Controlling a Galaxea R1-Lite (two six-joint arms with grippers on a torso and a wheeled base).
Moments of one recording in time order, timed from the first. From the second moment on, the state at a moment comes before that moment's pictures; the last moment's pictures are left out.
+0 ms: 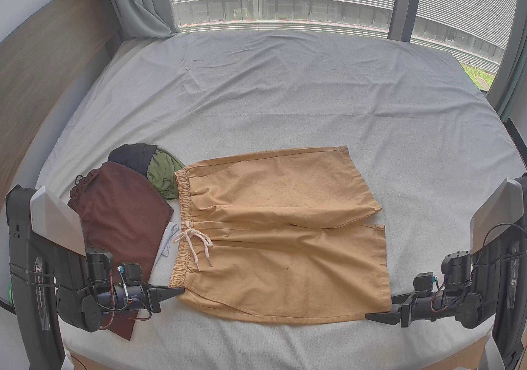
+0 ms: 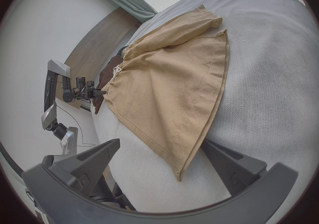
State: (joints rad) left arm 0.00 2.46 -0.25 -1.55 -0.81 -0.11; right arm 0.08 2.41 -0.05 -1.54 0.72 -0.02
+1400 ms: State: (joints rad) left arm 0.04 2.44 -0.16 -1.54 -0.93 -0.01; right arm 0.07 2.42 -0.02 -1.51 0.73 -0.12
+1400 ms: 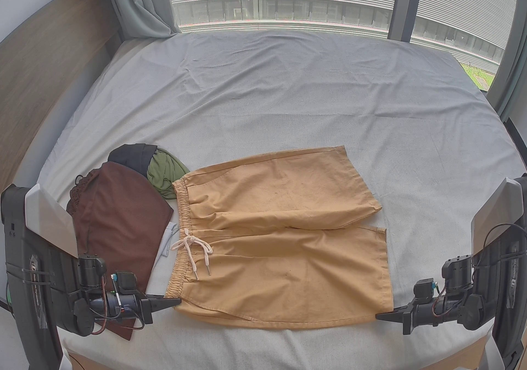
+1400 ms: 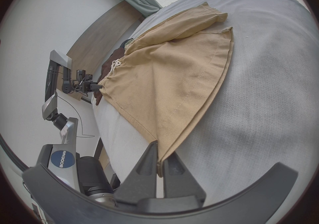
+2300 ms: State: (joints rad) left arm 0.02 2.27 -0.22 -1.55 -1.00 -0.23; right arm 0.05 2.28 -0.04 -1.54 0.95 -0.12
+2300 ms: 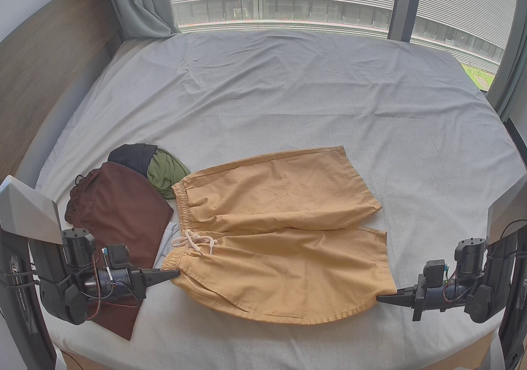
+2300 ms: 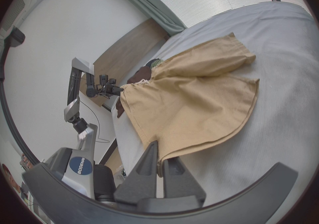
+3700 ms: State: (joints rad) left arm 0.01 2.15 -0.38 -1.55 -0.87 -0.43; right arm 0.00 1.98 -0.09 -1.54 1.04 0.05
